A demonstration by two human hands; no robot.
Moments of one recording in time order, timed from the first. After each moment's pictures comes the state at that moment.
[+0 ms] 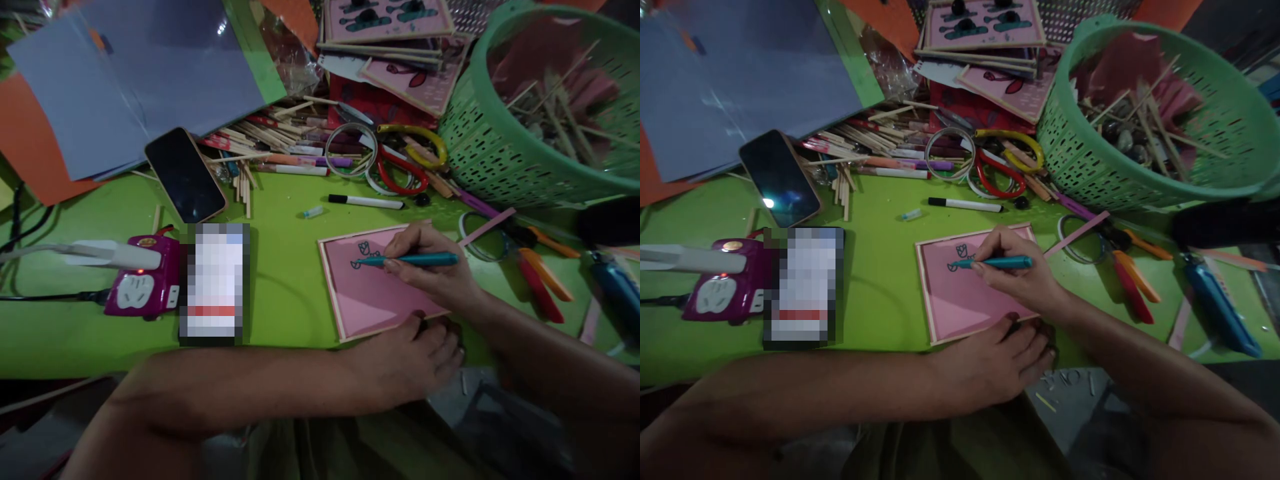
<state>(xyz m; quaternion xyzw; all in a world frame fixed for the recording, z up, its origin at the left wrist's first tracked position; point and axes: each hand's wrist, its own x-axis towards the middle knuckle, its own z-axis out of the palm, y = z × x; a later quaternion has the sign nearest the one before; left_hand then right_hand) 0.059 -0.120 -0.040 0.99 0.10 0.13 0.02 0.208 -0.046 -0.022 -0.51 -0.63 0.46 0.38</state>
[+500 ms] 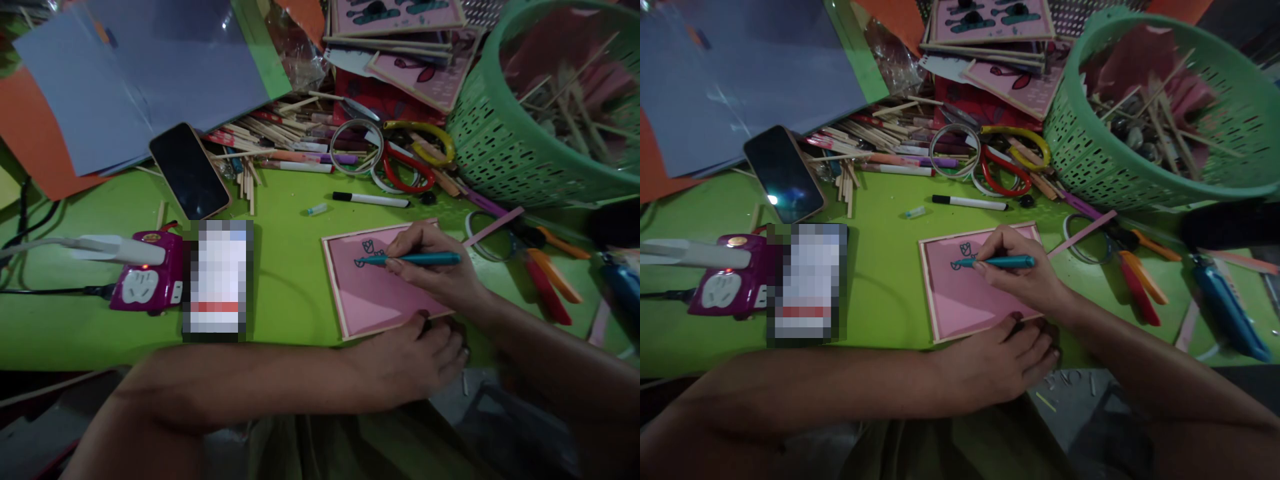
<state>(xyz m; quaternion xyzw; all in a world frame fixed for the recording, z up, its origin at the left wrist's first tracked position) 0.059 -0.121 -0.041 0.98 0.10 0.14 0.01 0.209 -0.043 -0.021 -0.50 -0.65 0.44 0.36</state>
